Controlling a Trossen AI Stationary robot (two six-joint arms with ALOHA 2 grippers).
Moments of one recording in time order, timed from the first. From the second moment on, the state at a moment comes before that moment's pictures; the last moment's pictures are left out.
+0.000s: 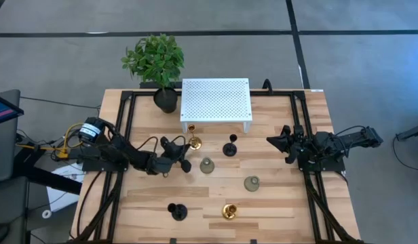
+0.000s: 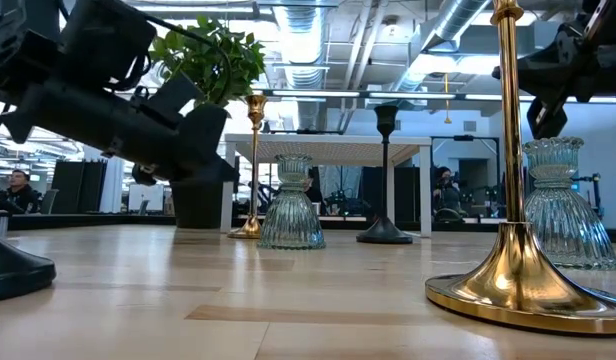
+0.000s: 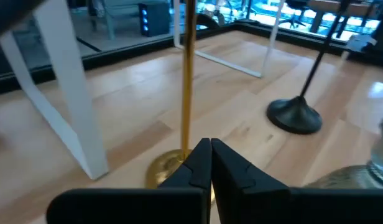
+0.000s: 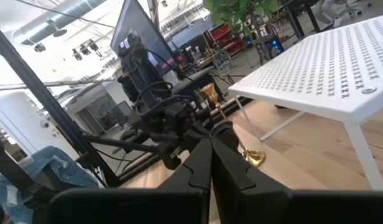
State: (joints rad) left arm -0.33 1.56 0.37 0.93 -0.98 -0.41; right arm 0.26 0.01 0.03 0.08 0.45 0.52
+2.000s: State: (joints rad) left arm -0.06 1.56 0.41 0.97 -0.65 -0.42; right arm 0.26 0.01 0.03 0.06 0.45 0.52
